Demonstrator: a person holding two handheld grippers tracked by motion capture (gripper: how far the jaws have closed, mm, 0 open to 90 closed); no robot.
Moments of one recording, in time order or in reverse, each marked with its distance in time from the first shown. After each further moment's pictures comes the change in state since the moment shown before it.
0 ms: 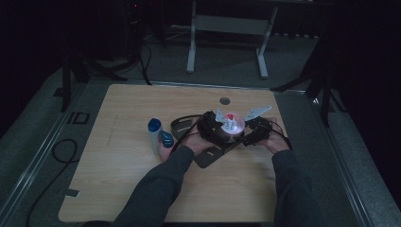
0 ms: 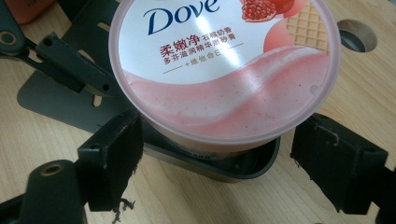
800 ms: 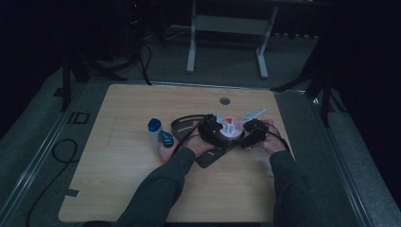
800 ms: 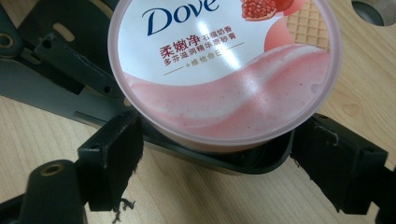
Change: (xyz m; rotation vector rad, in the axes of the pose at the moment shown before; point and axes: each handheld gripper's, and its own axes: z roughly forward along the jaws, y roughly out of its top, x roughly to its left) left arm 0.002 -0.011 0.021 0.057 -0.023 -0.052; right arm 0.001 -0.006 0.019 0.082 -0.010 -0.001
